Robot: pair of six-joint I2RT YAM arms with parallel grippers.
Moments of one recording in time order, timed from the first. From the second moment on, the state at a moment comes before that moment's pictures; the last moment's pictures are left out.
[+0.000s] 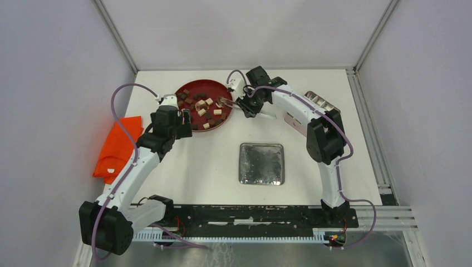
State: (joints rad) left arm -0.26 1.06 0.84 -0.45 -0.34 -0.21; right arm 0.56 2.11 1.87 -0.75 -0.27 -0.48
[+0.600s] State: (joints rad) left arm -0.25 1.06 0.82 -0.43 -0.33 -0.21; right arm 0.56 2.27 2.02 -0.79 -0.22 -0.48
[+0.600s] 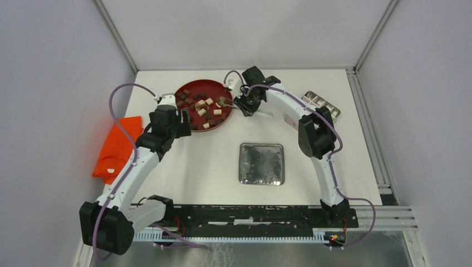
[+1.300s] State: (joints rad) left arm -0.24 1.06 0.82 -0.42 -0.31 -0.21; right arm 0.56 2.31 2.06 -0.81 -0.22 -0.47
